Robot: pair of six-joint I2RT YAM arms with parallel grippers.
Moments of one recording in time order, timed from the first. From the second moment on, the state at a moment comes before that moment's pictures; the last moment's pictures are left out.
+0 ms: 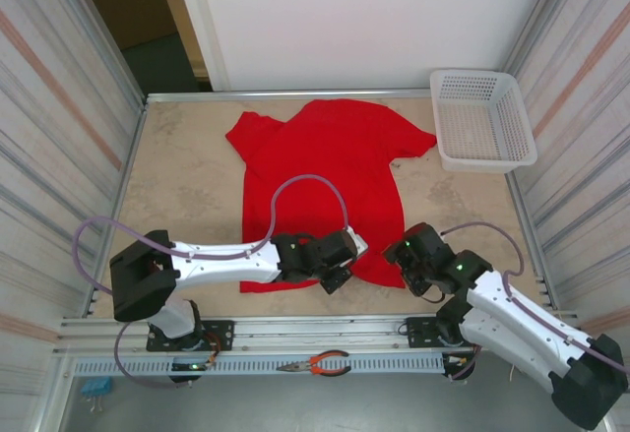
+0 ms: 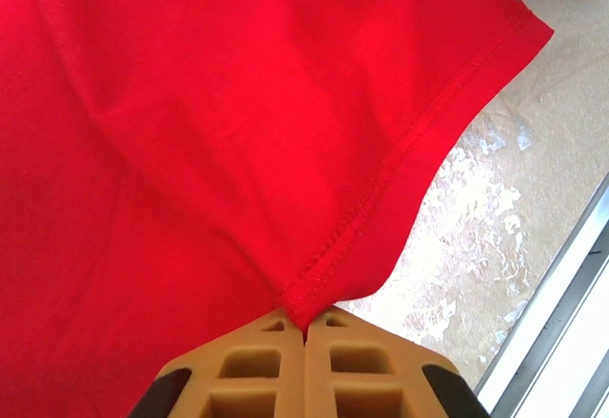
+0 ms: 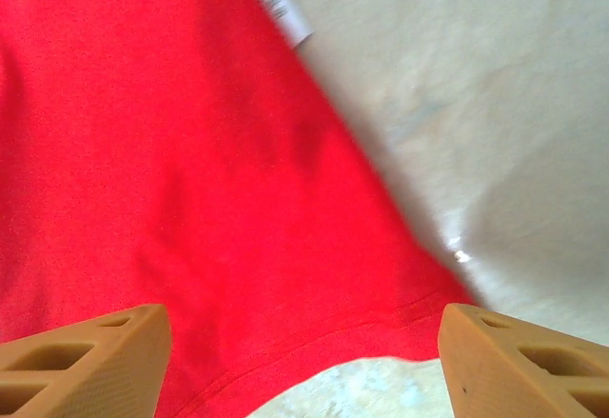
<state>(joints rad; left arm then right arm) -1.26 1.57 1.00 -0.45 -0.12 -0.27 0.65 0.72 0.39 -0.78 0.00 1.49</state>
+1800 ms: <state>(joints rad) -1.27 1.63 0.95 -0.43 -0.08 -0.26 0.33 0.58 0.38 -0.87 -0.08 1.33</state>
